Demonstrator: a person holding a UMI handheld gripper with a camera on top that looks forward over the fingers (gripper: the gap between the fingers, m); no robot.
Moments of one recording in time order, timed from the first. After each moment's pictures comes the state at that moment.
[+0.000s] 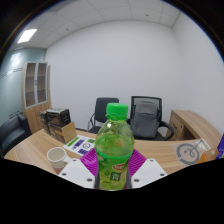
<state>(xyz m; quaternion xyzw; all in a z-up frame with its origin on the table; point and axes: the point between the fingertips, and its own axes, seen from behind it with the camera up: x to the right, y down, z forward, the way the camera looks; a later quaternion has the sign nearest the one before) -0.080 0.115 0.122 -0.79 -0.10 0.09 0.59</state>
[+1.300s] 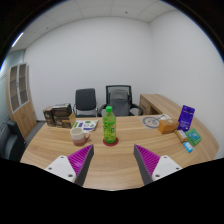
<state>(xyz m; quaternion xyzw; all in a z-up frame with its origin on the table) -0.060 -0.154 0.187 -0.85 0.03 -0.01 0.53</state>
